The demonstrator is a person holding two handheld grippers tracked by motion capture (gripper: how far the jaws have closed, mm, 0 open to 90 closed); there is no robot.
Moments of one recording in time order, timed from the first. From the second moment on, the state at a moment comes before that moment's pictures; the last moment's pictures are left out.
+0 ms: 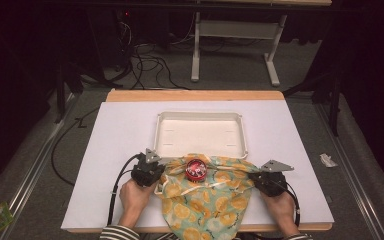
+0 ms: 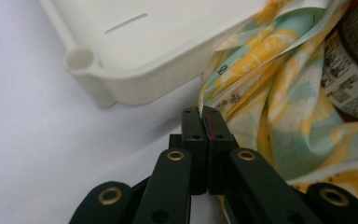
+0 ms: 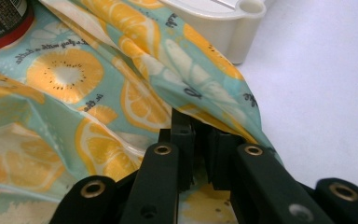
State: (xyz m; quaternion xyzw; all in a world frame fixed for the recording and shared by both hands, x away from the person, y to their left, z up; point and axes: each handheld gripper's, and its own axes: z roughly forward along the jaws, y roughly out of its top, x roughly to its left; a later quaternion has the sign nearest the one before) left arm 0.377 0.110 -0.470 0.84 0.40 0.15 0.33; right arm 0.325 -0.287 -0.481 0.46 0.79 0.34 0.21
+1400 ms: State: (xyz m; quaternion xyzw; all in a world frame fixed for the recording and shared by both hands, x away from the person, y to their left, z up) left arm 0.355 0.099 -0.466 0.85 0.41 0.20 0.27; right arm 0.325 -0.287 -0.481 0.46 0.79 0.34 0.22
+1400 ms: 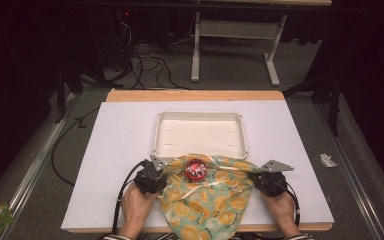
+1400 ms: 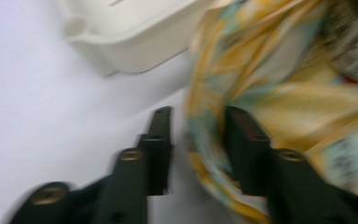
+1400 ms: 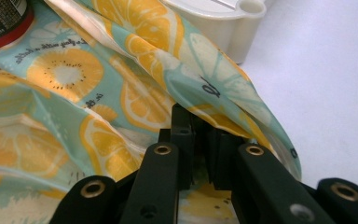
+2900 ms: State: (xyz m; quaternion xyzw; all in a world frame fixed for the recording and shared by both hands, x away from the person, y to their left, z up) left arm 0.353 0.110 -0.467 0.85 0.37 0.17 0.34; right arm 0.317 -0.259 -0.424 0.36 0.82 0.36 0.26
